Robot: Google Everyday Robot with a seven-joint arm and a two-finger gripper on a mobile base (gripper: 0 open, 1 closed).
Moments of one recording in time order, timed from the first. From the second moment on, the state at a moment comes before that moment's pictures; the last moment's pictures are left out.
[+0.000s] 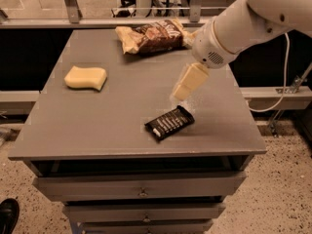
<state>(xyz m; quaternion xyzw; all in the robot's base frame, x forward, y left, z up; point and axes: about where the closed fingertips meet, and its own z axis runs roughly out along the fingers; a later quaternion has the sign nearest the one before) 0.567 -0.077 0.923 -0.59 0.73 0.08 0.33</state>
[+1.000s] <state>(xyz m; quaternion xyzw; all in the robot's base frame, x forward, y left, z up) 0.600 -0.023 0.902 -0.56 0.72 0.14 0.37</state>
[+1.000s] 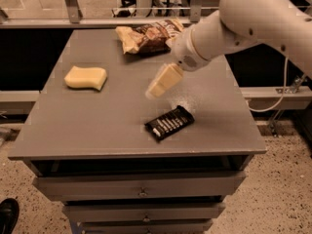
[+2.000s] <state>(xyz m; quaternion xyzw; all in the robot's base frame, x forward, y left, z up) 0.677 0.084 0.885 -0.49 0.70 0.25 0.45</state>
